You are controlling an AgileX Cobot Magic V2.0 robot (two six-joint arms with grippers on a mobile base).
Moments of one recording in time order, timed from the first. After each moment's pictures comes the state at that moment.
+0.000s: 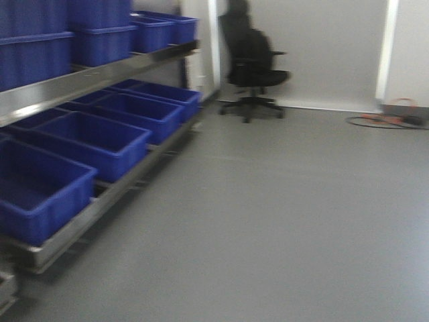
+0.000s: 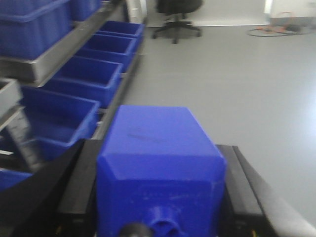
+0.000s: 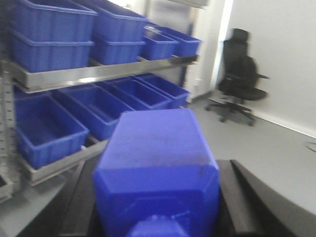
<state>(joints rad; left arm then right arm) -0.28 0.15 -0.45 0.25 0.62 -0.19 0.25 -0.02 -0.48 0.10 0.54 -0.19</state>
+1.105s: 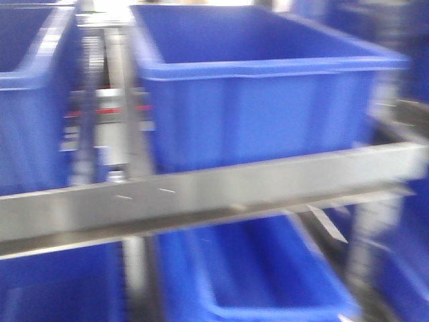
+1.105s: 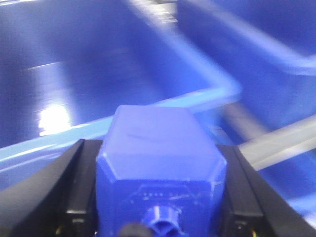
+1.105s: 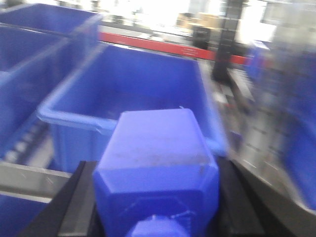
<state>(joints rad) -0.28 0.15 -0.45 0.25 0.62 -0.19 0.25 -0.02 -0.48 0.10 0.54 -0.19</state>
